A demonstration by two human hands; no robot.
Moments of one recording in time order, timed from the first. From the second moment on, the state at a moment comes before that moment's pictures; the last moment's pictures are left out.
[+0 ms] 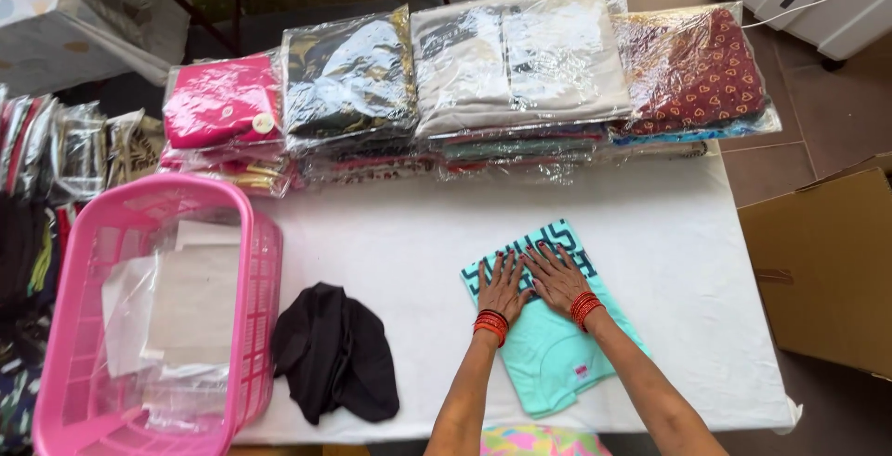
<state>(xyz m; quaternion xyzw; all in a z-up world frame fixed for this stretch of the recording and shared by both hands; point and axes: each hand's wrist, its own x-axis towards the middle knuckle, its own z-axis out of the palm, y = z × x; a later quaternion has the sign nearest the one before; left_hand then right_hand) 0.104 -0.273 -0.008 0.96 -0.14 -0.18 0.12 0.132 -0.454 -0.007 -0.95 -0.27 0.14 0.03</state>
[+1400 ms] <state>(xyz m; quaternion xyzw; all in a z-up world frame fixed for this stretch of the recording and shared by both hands) -0.002 -0.262 0.028 0.97 -0.06 -0.23 0.09 0.002 -0.518 -0.008 -1.00 0.01 0.05 0.05</state>
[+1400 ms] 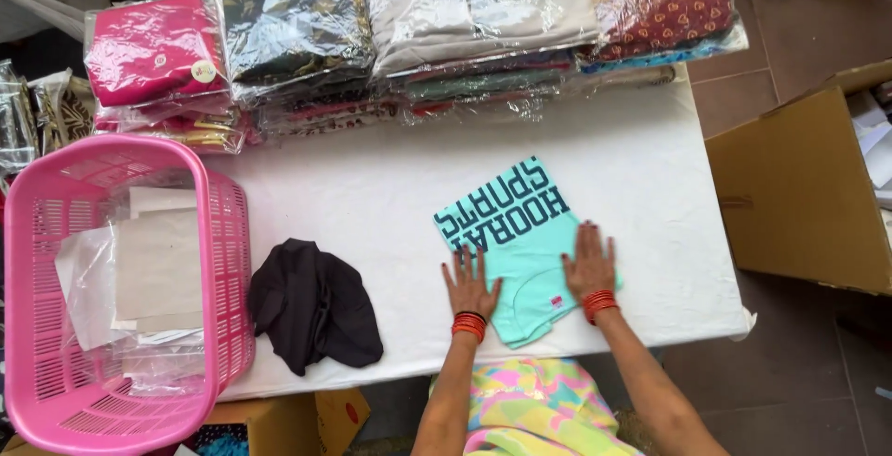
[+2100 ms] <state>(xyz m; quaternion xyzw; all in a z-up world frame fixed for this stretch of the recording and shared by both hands) -0.072 -0.302 -0.021 0.69 0.40 -0.19 0.57 0.029 -0.528 0.063 -0.92 0.22 0.22 0.22</state>
